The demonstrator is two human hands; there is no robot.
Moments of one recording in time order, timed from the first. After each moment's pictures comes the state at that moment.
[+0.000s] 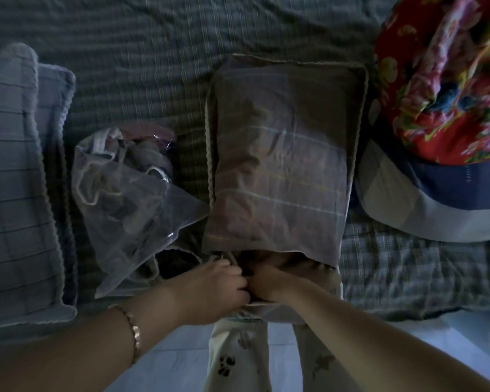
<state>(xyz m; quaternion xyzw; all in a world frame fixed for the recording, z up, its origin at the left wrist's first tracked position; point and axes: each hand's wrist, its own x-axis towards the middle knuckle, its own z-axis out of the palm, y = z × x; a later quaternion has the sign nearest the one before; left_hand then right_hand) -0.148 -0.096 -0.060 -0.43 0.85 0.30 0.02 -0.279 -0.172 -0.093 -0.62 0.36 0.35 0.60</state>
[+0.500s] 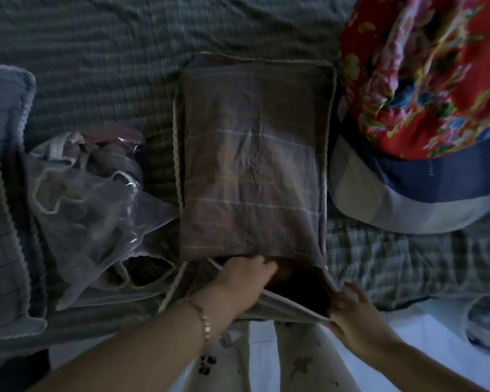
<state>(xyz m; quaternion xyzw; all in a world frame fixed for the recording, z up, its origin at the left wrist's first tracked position) -0.244 -0.154 -0.086 -0.59 0.68 0.41 0.16 -0.465 -0.200 -0.081 -0.88 0.28 0.26 0.28</state>
